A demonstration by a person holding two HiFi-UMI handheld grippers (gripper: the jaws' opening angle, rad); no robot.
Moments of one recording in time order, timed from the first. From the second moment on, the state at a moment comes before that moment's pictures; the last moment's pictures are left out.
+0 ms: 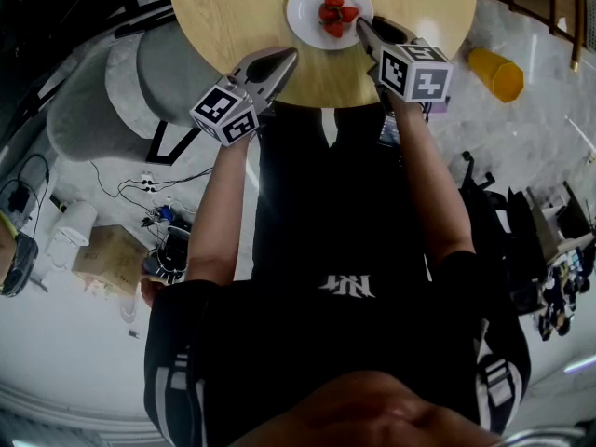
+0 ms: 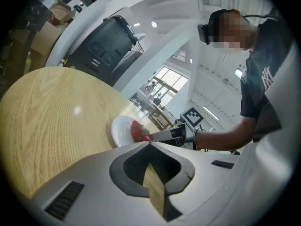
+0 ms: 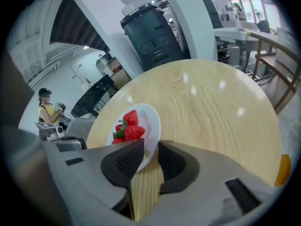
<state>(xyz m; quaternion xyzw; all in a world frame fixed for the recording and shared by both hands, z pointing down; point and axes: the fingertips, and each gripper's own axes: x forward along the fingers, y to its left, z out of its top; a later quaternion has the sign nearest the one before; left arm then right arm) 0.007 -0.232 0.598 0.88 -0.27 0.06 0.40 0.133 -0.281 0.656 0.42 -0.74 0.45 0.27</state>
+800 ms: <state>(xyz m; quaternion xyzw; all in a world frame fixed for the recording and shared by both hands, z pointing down) 0.003 -0.229 0.598 0.88 -0.27 0.06 0.40 0.131 -0.290 0.659 0.41 -0.76 0.36 0.35</state>
